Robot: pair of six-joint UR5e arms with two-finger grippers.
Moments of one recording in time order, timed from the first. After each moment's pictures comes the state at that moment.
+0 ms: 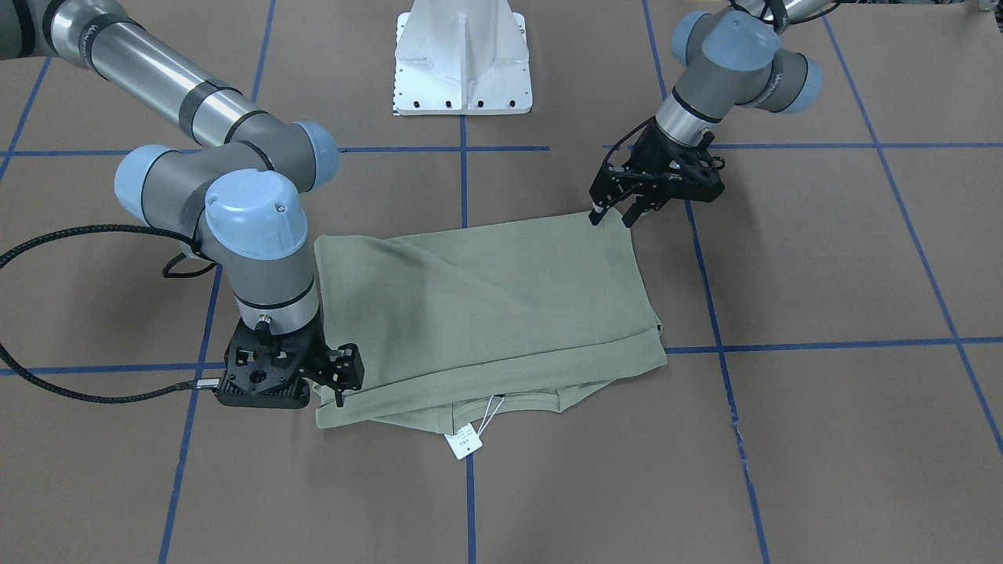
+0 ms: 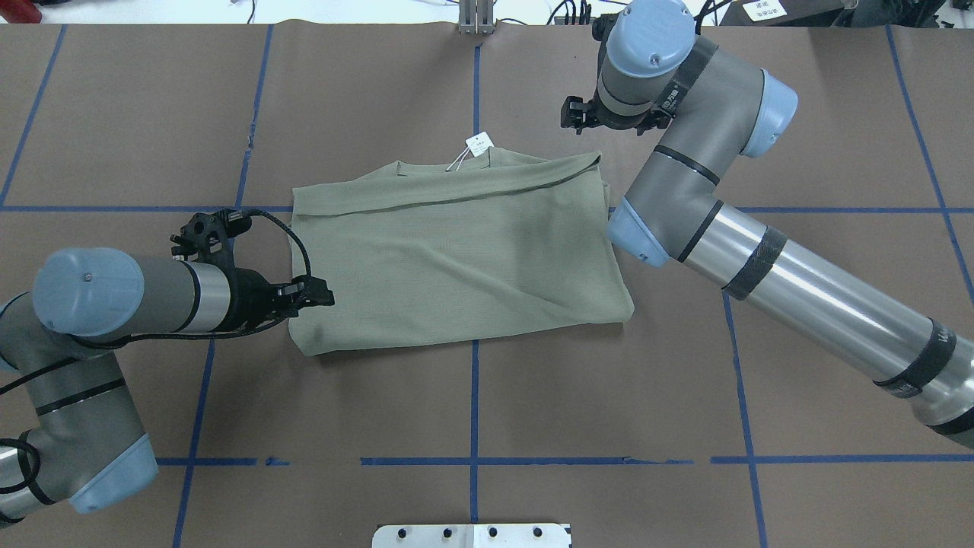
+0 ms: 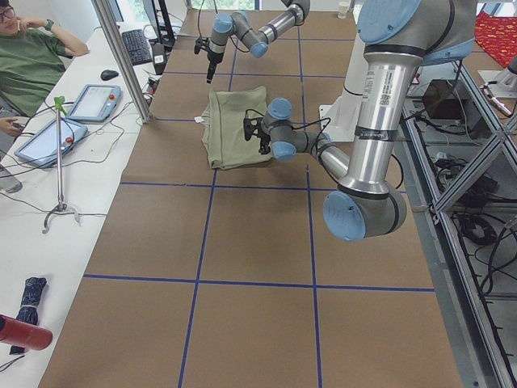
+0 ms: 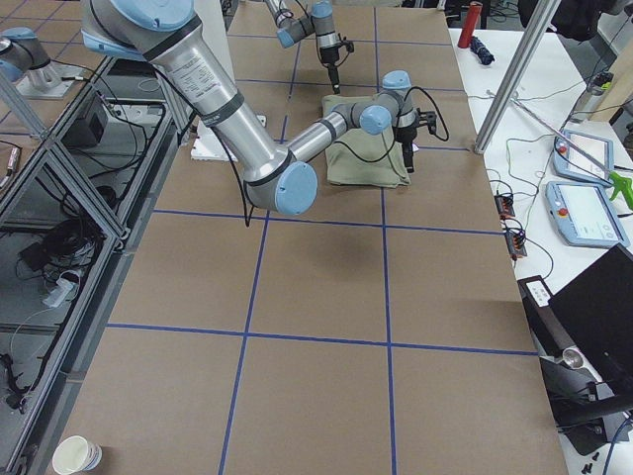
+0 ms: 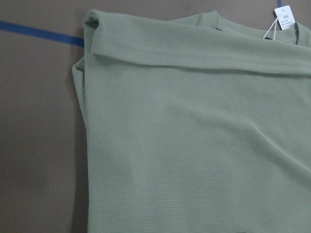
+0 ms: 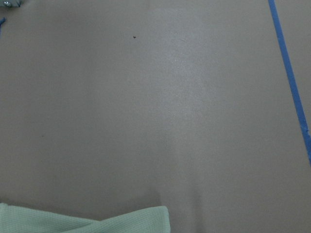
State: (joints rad) left arm -0.53 -1.76 -1.83 -2.30 -1.80 -1.53; right arm 0.80 -0.81 1.35 -1.39 1.76 1.04
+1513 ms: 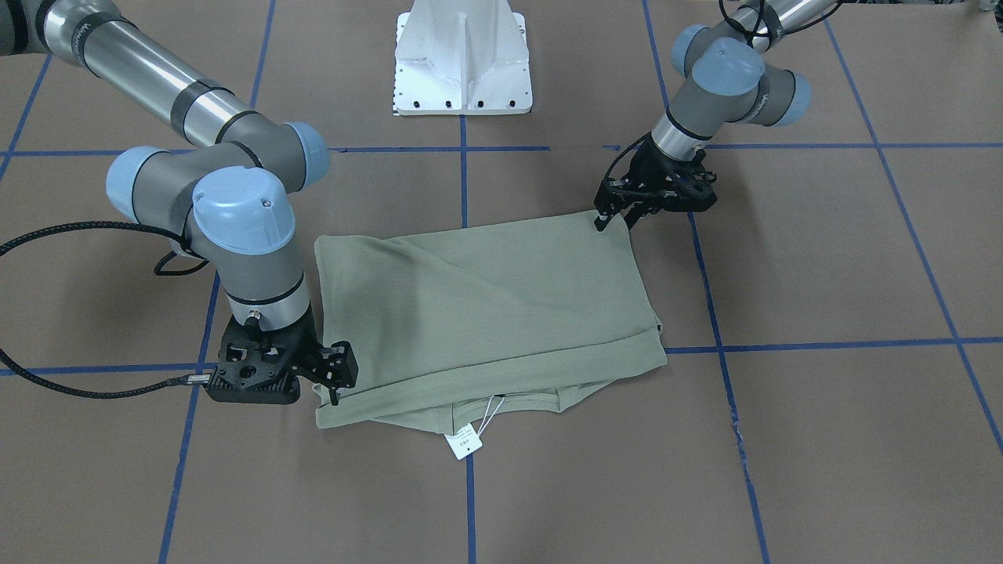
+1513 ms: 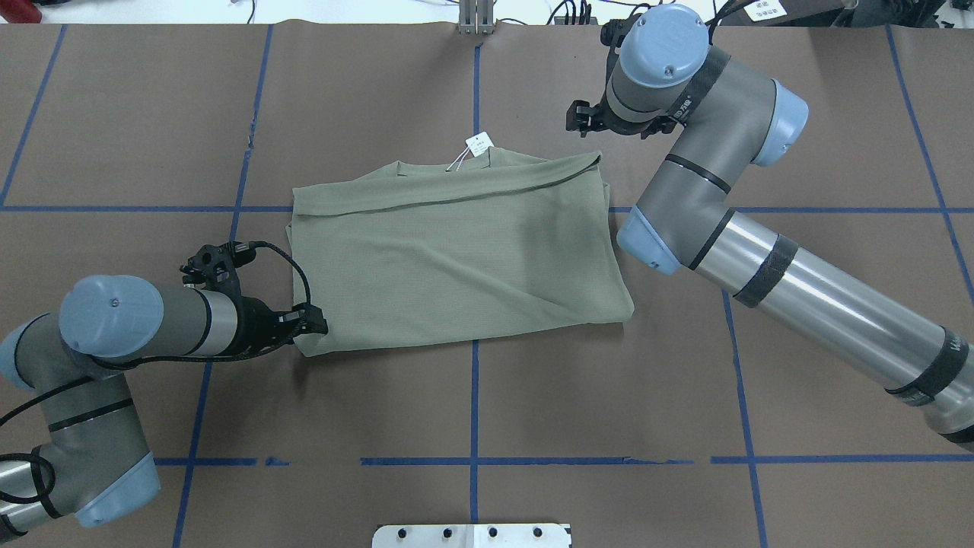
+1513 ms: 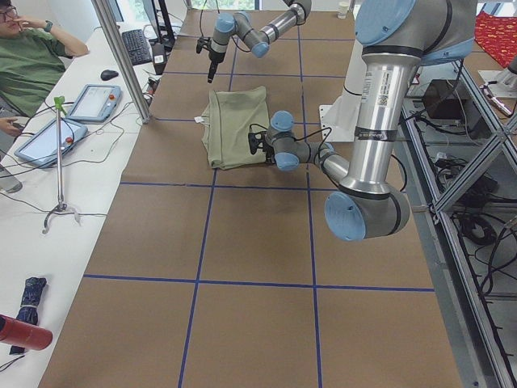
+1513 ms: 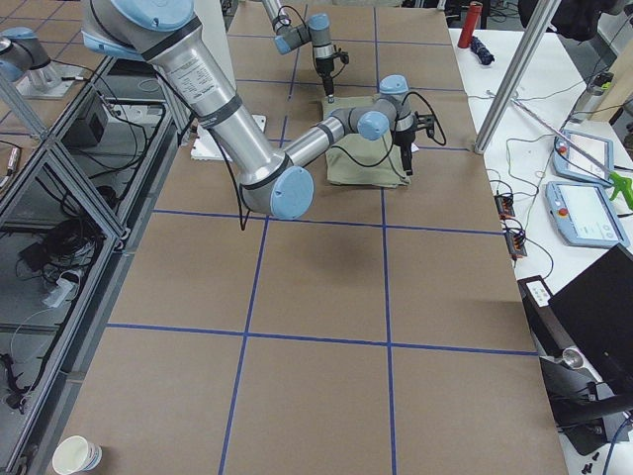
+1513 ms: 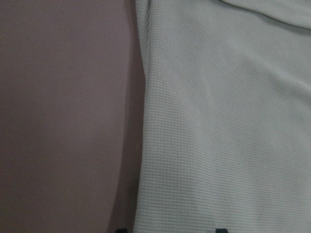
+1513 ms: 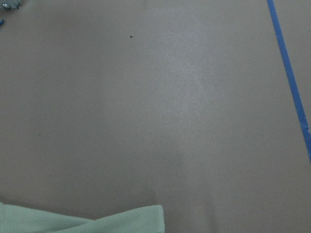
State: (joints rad) left arm -0.49 -1.74 -1.76 -2.33 -1.80 -1.56; right arm 0.80 -0.85 1.37 -1.35 1.76 1.06
